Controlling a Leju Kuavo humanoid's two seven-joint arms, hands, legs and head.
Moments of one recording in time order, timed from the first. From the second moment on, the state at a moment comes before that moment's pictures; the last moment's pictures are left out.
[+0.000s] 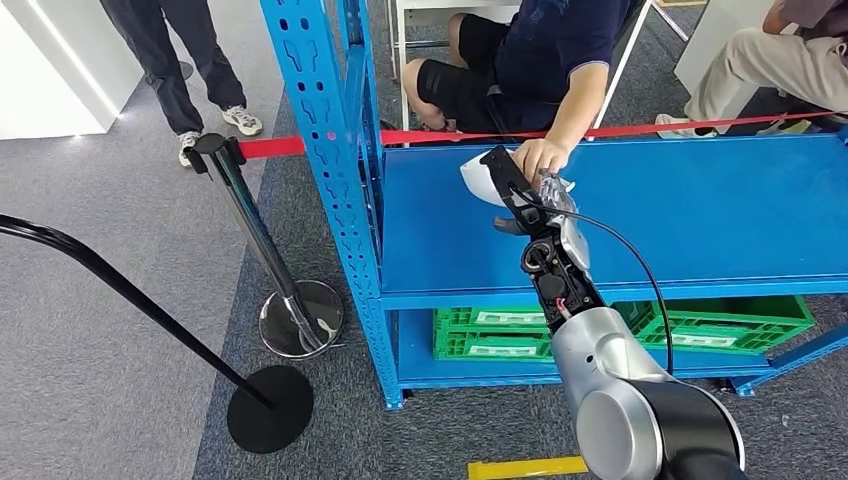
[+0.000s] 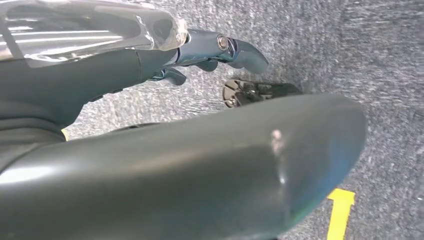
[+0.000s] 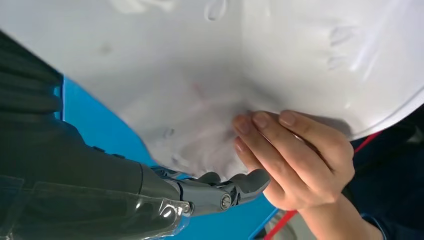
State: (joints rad) left arm -0.16 -0.27 1.17 -0.19 -0.91 -0.09 -0.28; right arm -0.95 0.23 -0.12 -0.30 1.02 -0.35 0.05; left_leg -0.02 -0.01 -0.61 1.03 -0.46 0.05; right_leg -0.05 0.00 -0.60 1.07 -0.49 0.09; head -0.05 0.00
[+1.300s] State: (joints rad) left arm -0.16 -0.27 1.16 -0.19 -0.92 -0.09 -0.30; right arm -0.96 0.22 -0.12 -0.30 1.06 -0.35 0.07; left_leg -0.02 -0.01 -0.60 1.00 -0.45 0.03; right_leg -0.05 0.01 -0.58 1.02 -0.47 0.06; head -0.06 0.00
